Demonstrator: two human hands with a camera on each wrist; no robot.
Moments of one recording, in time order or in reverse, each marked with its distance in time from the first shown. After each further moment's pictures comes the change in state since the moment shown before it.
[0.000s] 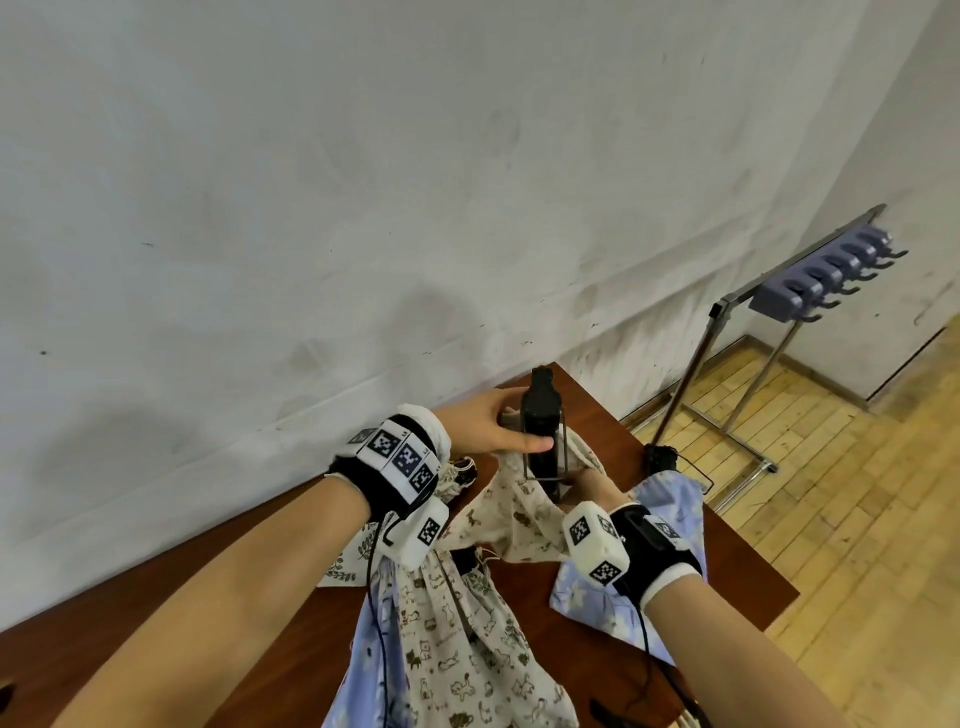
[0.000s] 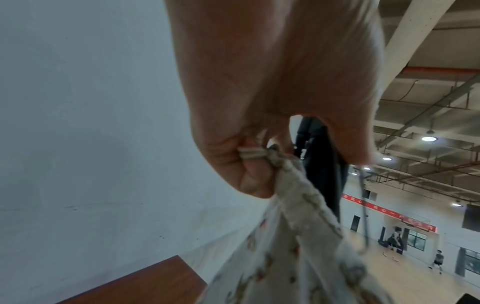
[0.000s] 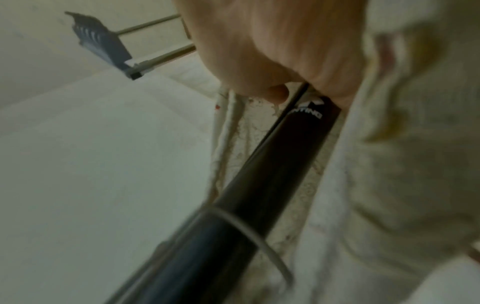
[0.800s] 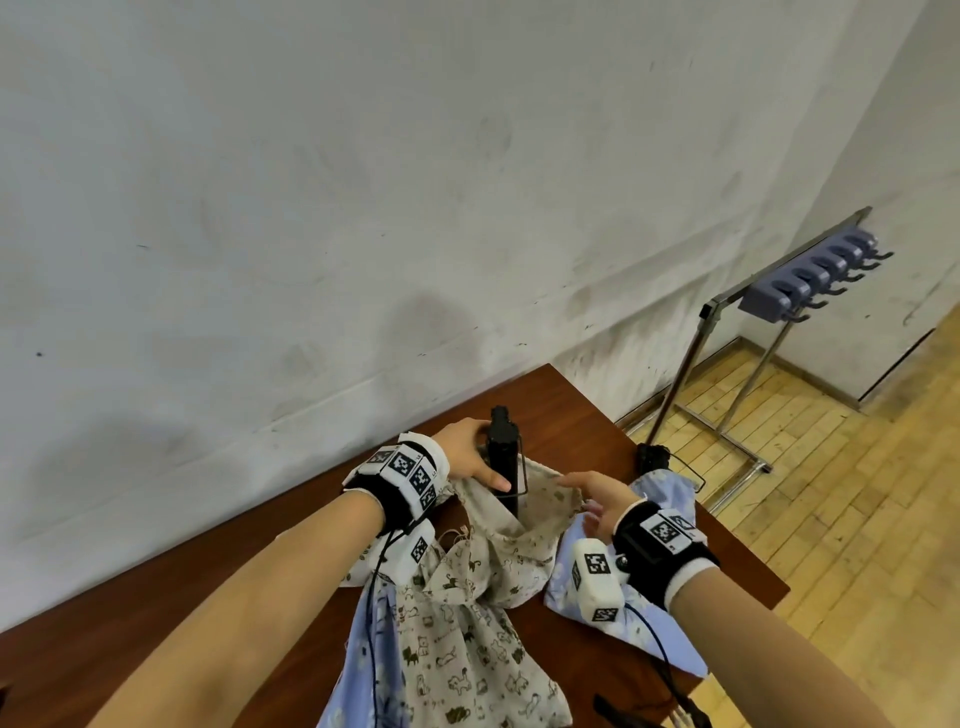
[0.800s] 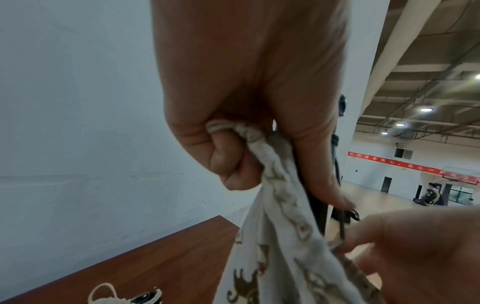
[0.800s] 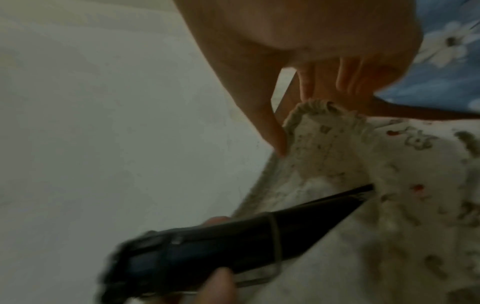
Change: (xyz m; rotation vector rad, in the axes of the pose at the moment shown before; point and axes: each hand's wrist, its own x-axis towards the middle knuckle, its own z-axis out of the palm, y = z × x) left_hand 0.017 -0.050 0.017 0.262 0.126 -0.327; right_hand 0.034 -0.005 -0.040 -0.415 0.208 -0.102
